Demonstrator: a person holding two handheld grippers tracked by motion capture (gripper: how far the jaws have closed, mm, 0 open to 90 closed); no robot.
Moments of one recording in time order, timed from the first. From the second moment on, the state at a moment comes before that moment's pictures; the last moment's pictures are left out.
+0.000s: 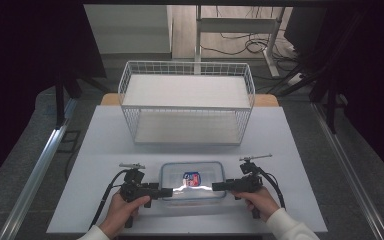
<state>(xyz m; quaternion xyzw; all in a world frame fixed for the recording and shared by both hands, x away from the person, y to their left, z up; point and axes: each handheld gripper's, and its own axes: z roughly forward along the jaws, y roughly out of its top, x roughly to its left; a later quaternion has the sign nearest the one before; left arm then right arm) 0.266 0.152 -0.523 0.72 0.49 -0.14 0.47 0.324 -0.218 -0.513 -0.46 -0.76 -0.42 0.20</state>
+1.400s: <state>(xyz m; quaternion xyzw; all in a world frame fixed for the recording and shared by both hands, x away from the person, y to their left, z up) 0.251 0.163 -0.505 0.71 0.48 -0.12 0.50 0.305 -0.235 -0.501 -0.48 -0.72 -0.46 0.20</state>
